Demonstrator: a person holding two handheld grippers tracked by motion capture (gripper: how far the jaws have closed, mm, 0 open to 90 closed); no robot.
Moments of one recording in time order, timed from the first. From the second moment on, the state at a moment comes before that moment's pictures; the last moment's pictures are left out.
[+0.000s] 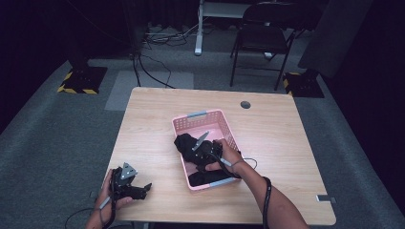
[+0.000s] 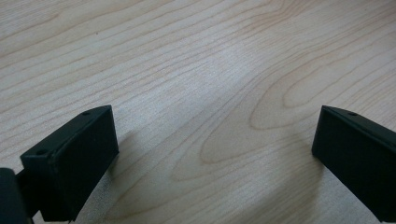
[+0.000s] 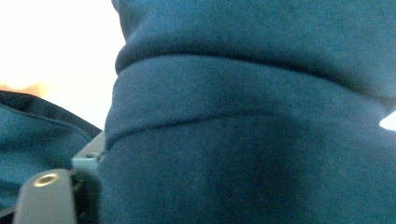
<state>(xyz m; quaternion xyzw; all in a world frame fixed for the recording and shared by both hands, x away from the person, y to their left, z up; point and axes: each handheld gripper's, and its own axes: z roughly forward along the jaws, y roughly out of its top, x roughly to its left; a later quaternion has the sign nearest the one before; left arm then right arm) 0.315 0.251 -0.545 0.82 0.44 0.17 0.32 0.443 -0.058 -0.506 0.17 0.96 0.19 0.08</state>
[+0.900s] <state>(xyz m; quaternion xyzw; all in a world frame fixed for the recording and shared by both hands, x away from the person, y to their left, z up) 0.315 0.251 -0.545 0.82 0.44 0.17 0.32 0.427 -0.072 -0.475 0.17 0.94 0.25 0.13</state>
